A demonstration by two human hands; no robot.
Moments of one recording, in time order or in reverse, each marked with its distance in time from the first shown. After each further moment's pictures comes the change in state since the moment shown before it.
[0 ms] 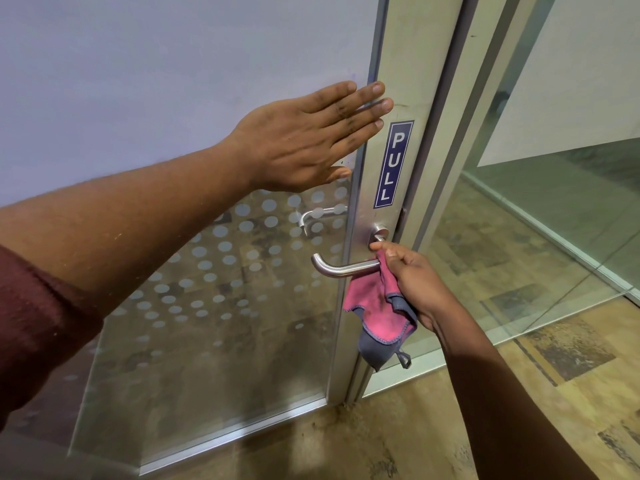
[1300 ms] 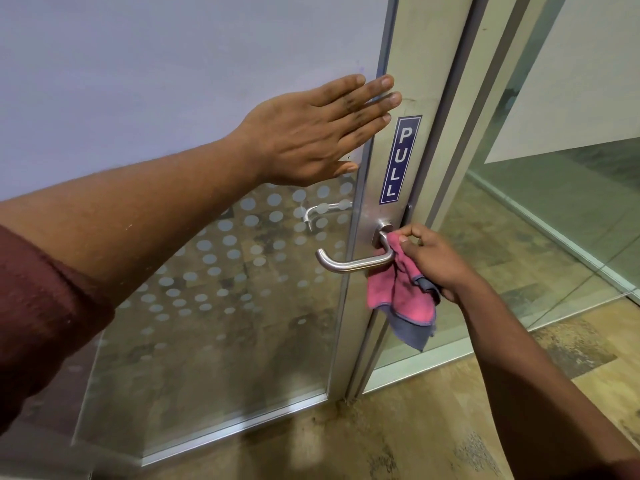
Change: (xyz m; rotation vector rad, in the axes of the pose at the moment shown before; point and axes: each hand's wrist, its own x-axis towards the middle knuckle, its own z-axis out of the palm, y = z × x) left_hand 0.000 0.001 -0.002 0.019 -0.033 0.006; right_hand 0.026 -0.013 -0.032 -0.253 -0.042 -0.034
